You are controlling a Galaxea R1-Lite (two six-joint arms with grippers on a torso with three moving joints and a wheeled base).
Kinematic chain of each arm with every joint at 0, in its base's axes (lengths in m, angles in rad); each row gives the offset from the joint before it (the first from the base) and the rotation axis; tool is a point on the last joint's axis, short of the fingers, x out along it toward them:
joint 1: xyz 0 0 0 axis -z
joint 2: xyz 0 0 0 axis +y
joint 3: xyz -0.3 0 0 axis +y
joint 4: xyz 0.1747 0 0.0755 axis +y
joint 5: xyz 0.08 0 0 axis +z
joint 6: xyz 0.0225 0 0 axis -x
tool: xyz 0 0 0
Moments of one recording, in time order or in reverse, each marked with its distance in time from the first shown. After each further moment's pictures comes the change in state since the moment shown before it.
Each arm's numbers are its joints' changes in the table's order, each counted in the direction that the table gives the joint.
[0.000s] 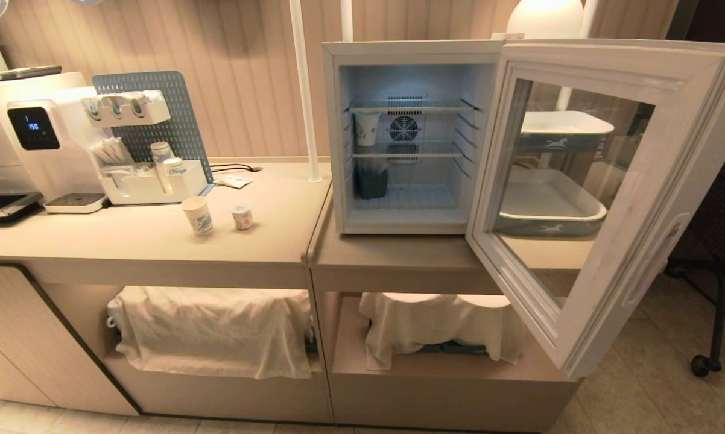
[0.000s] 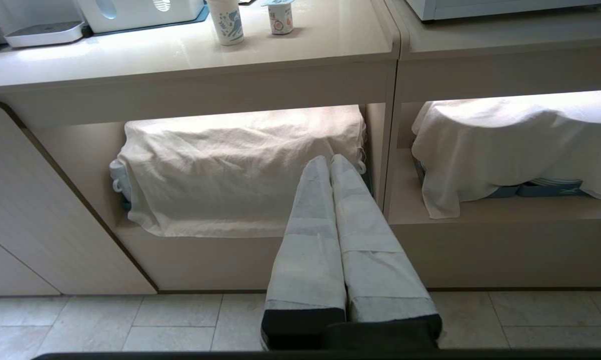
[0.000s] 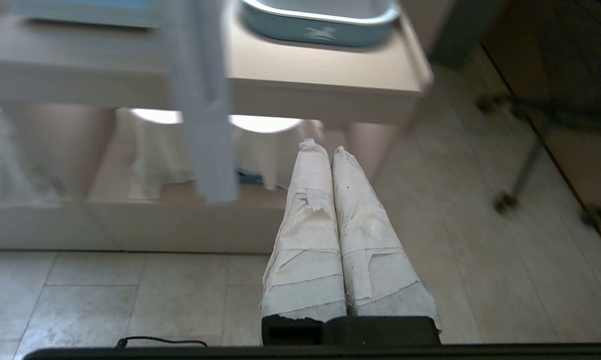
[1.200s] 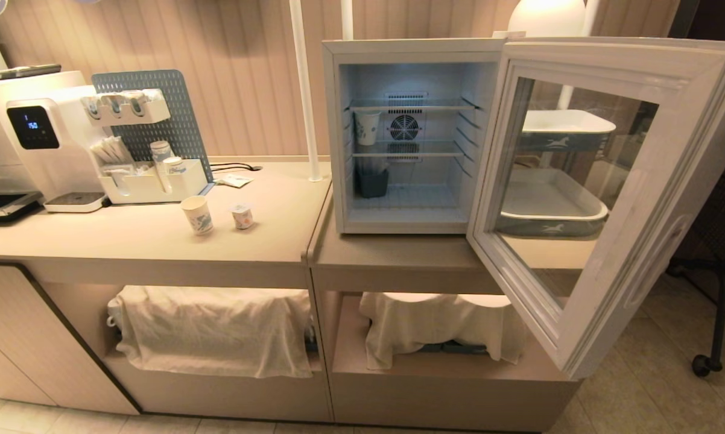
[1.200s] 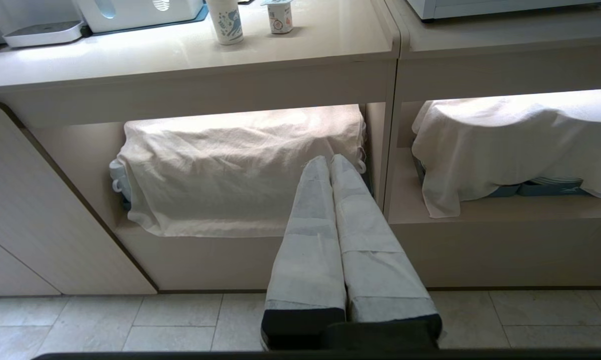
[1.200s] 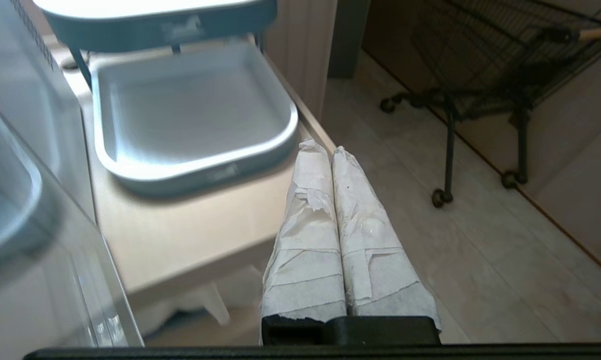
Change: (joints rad) left arm 0.000 0.000 0.000 0.000 0.000 0.001; right arm 0.075 0.980 -0.517 -0.542 -0.335 -0.117
